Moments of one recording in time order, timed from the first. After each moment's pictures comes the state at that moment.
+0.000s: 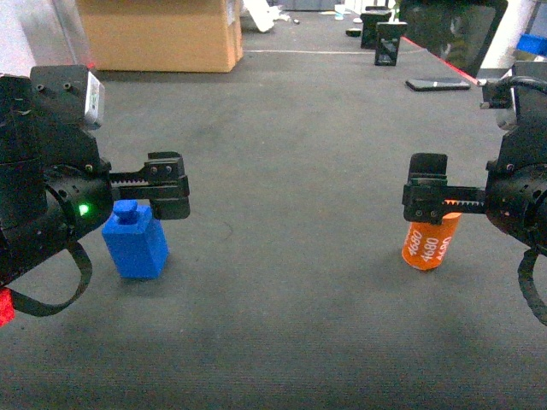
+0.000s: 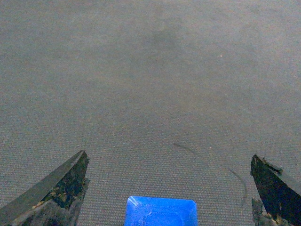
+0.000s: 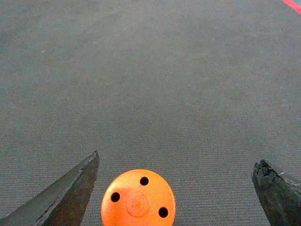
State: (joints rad) left arm -0.24 1.93 0.73 0.93 -0.24 -0.11; right arm 0.25 1.92 0.76 0.85 0.30 0.13
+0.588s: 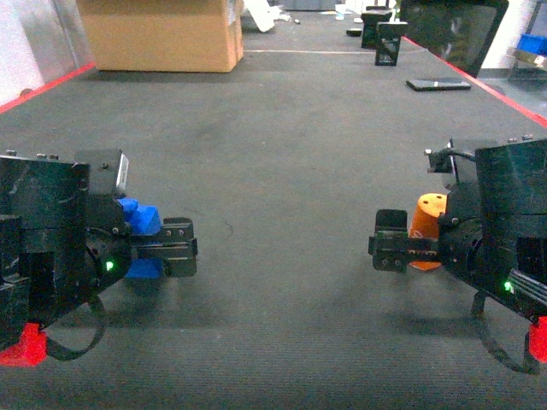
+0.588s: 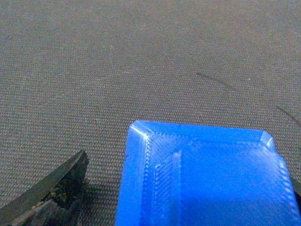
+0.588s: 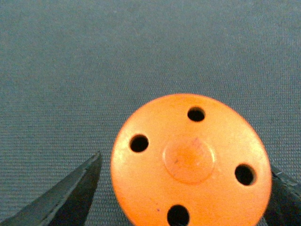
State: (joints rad) left arm -0.23 2.12 0.78 0.87 -0.22 -0.14; right arm 0.29 2.10 0.85 0.75 0.25 0.20
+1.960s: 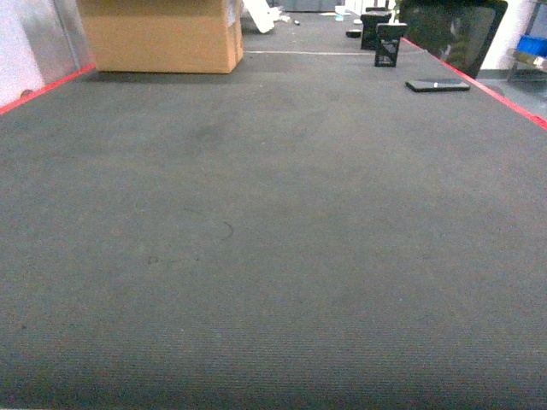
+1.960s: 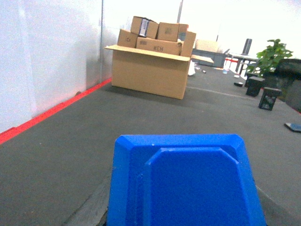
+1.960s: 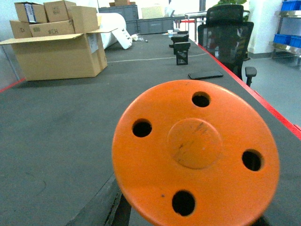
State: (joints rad) left arm -0.30 0.85 0.22 0.78 -0.46 -0.07; right arm 0.34 0.83 0.22 0.62 0.37 0.10
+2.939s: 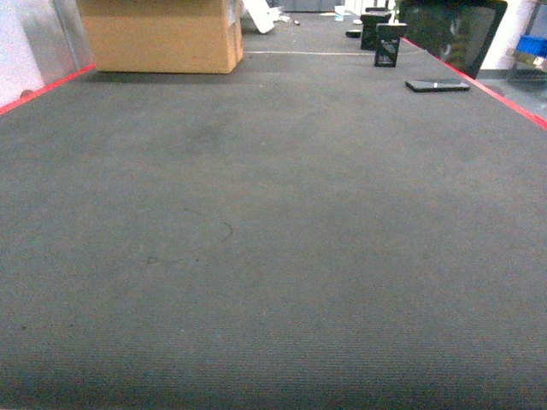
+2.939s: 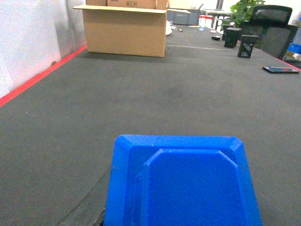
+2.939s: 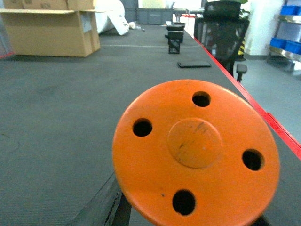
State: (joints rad) left arm 0.00 0.40 0.04 0.36 0.00 -0.01; right arm -0.01 0.40 0.03 0.37 0.00 0.01
